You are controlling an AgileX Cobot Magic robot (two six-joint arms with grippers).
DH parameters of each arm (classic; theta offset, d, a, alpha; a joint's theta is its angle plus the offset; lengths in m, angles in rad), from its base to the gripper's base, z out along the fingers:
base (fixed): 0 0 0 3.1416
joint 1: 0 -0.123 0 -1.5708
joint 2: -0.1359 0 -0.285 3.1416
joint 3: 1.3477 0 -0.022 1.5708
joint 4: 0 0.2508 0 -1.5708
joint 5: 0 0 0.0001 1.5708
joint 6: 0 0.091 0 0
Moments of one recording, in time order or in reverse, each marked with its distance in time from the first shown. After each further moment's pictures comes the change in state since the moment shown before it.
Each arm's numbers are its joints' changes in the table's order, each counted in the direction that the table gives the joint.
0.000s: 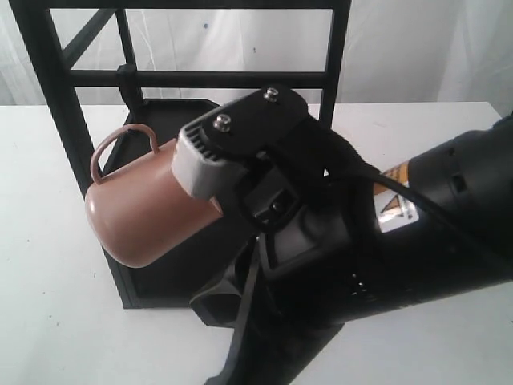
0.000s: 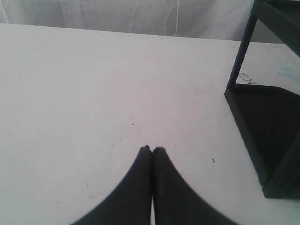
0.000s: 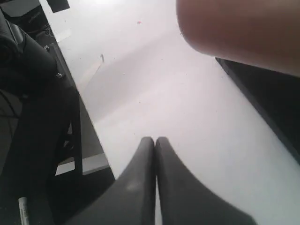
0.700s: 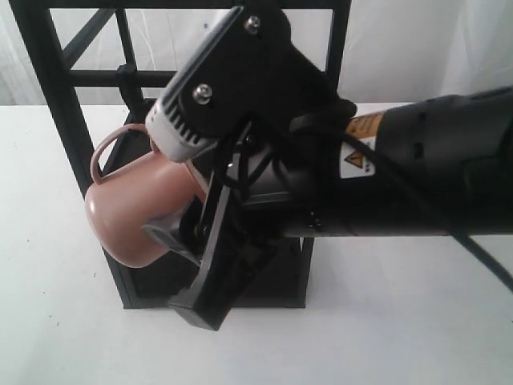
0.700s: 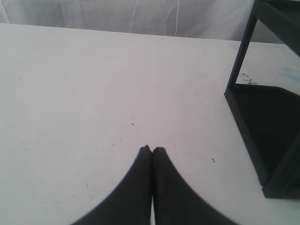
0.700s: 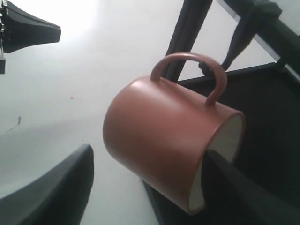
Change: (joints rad) left arm 0.000 0.000 0.000 0.000 0.000 0.000; right arm 0.000 -0.044 0.000 -0.163 -0.351 -0.147
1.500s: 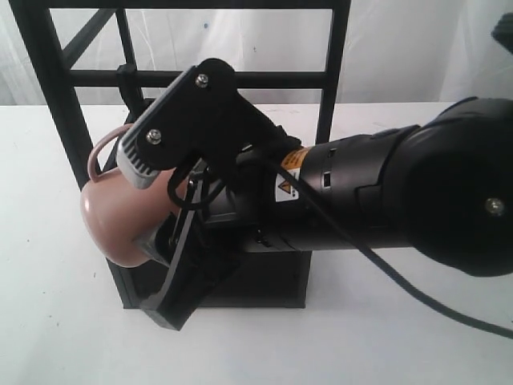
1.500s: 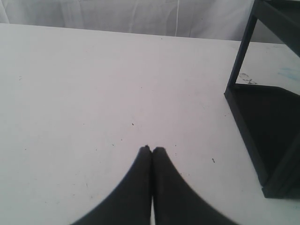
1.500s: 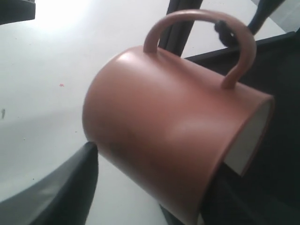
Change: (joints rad) left arm 0.000 0.000 0.000 0.000 0.000 0.000; right arm 0.000 -0.141 0.000 0.032 -0.081 0.018
